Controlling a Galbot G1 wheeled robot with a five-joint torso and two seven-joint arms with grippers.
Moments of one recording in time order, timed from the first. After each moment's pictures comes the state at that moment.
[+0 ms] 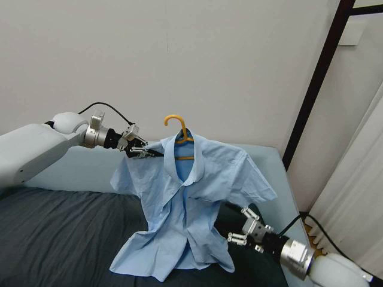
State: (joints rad) left arm -0.49 -0.71 1.03 -1.03 -1.06 -0.16 1.30; right arm -1.00 0.37 0.08 2.25 0.64 -0.08 -0.01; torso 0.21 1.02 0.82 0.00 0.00
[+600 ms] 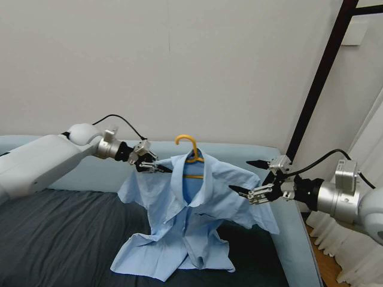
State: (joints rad) left arm -0.40 -0.85 0.98 -1.04 -1.01 -0.16 1.33; right arm -0.66 0.11 0.16 2.23 1.22 -0.37 -0.18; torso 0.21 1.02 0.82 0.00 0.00
